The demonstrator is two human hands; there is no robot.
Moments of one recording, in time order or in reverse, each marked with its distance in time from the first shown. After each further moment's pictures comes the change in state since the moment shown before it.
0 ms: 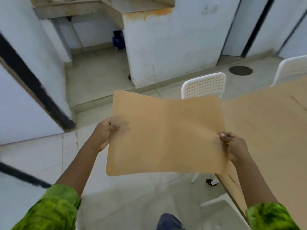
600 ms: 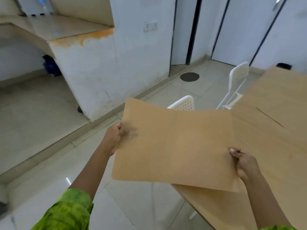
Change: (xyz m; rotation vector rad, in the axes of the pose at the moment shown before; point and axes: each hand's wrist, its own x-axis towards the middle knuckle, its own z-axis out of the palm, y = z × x) left_hand 0.328 0.088 0.138 0.114 -0.351 -0.015; right_hand 0.169 -0.052 0.012 0.190 0.440 0.000
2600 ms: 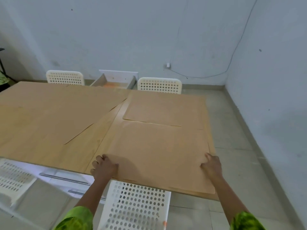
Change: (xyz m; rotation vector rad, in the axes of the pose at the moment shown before) left_hand 0.254 -0.048 0.468 1.607 -1.520 1.046; right_hand -0.059 0.062 0.168 0.162 1.702 0.700
